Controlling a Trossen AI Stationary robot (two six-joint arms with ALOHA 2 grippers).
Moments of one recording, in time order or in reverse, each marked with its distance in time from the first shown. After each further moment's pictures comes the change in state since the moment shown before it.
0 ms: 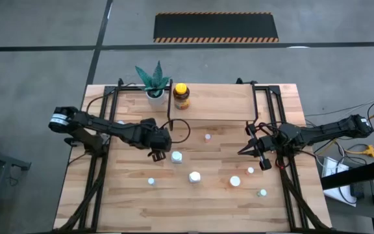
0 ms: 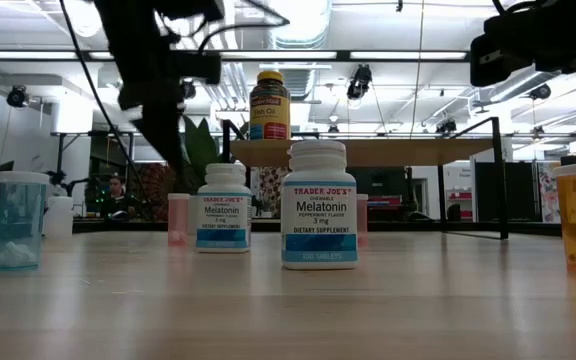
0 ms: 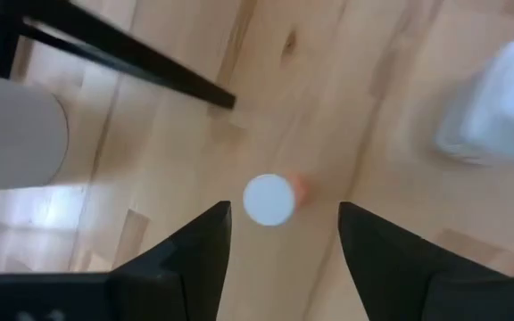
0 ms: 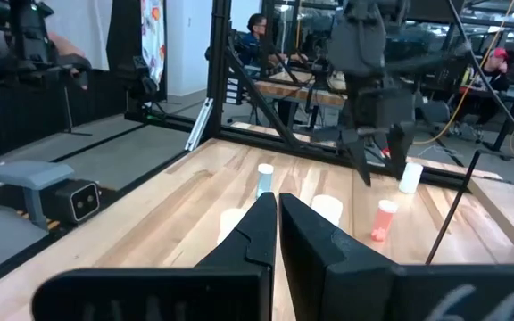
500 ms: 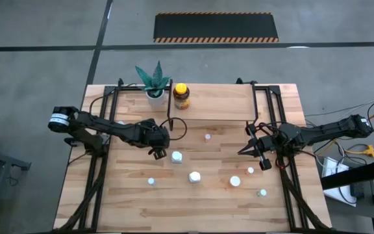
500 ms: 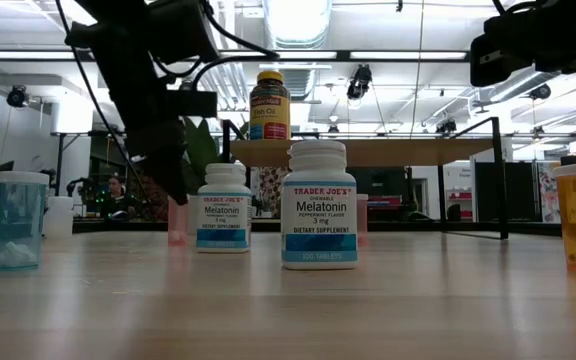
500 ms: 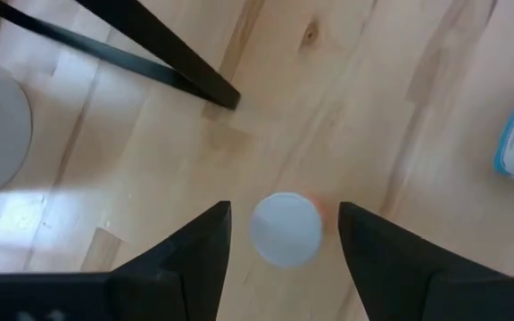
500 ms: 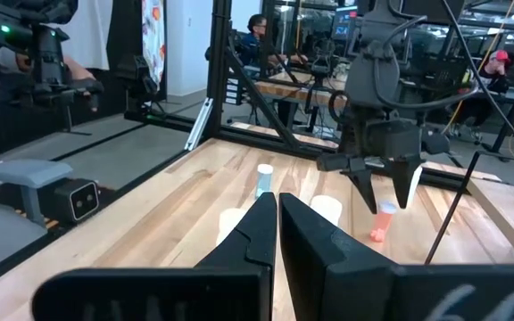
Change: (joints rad) left arm 0.061 -0.008 -0.184 0.268 0.010 0.031; right arm 0.000 0.000 -0.002 0.001 0.000 -0.006
